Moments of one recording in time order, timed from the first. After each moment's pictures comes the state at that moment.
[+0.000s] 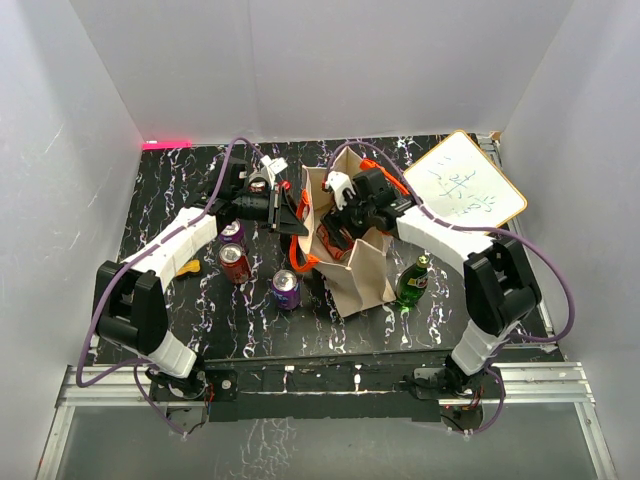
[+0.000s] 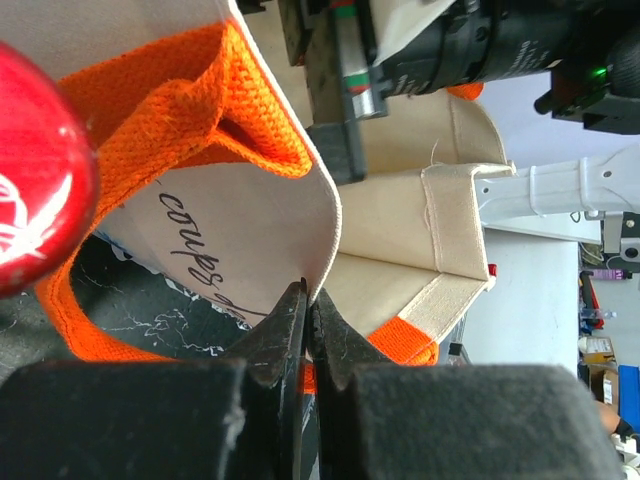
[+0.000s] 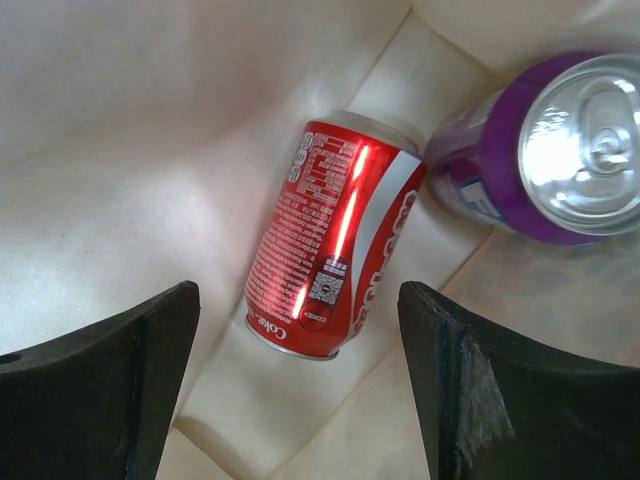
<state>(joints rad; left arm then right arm) -0.34 1.56 1.18 -0.33 1.00 -0.40 0.52 1.68 1.24 -0.34 -0.31 -0.26</state>
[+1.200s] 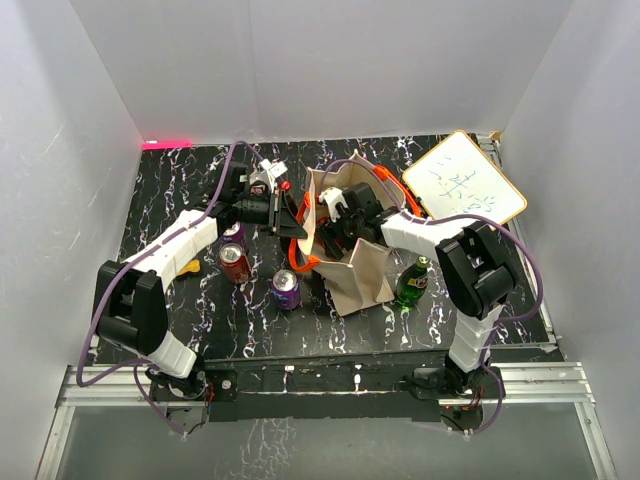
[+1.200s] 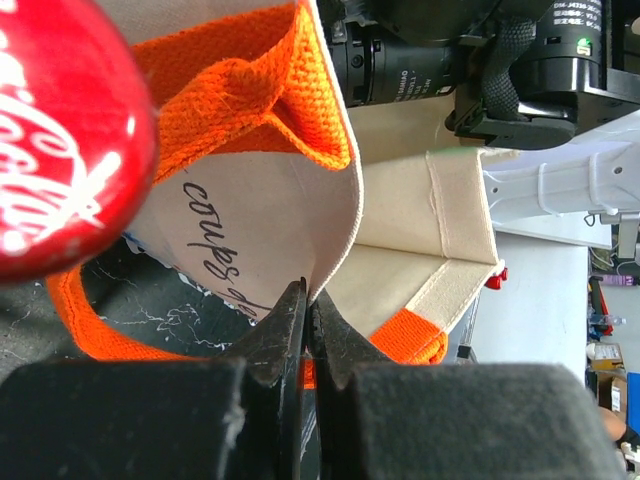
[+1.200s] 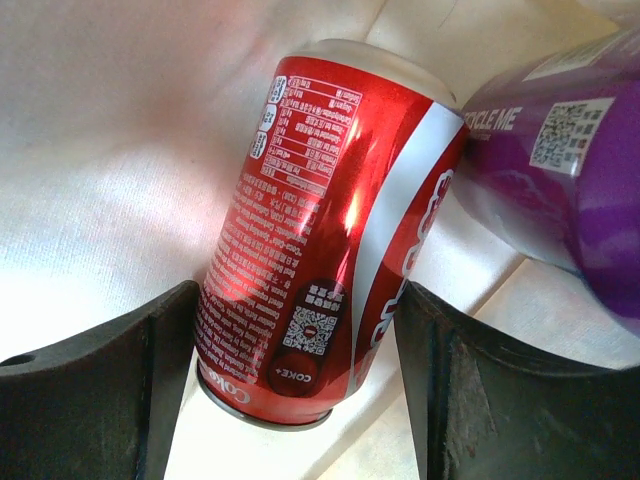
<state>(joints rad) -0.34 1.55 1.14 -0.32 0.98 -0.39 0.55 1.84 1.16 -0.17 -0.25 -0.20</state>
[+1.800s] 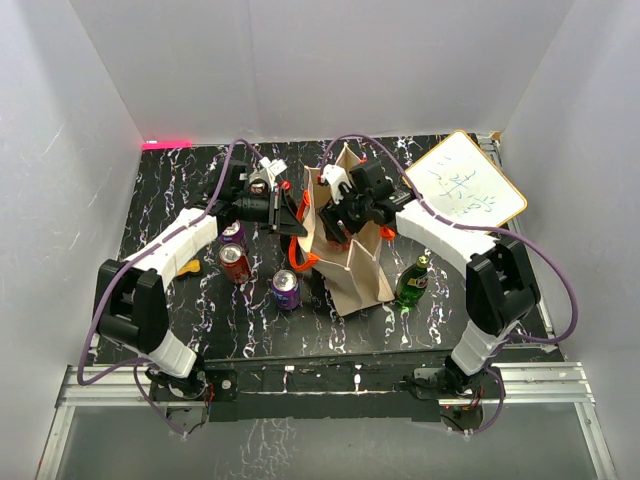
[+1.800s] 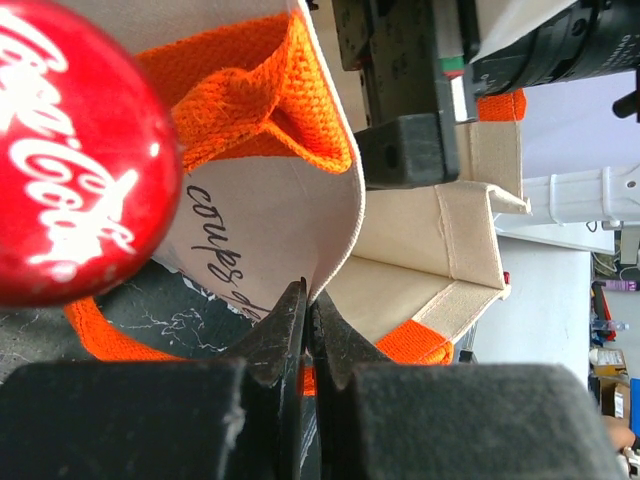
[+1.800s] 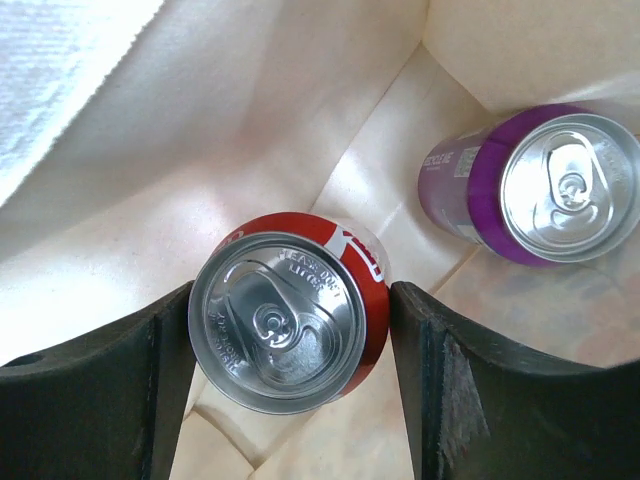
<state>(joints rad) -0.34 1.56 1.16 -0.32 0.97 -0.39 0.54 1.70 1.32 -0.41 -0.30 -0.26</state>
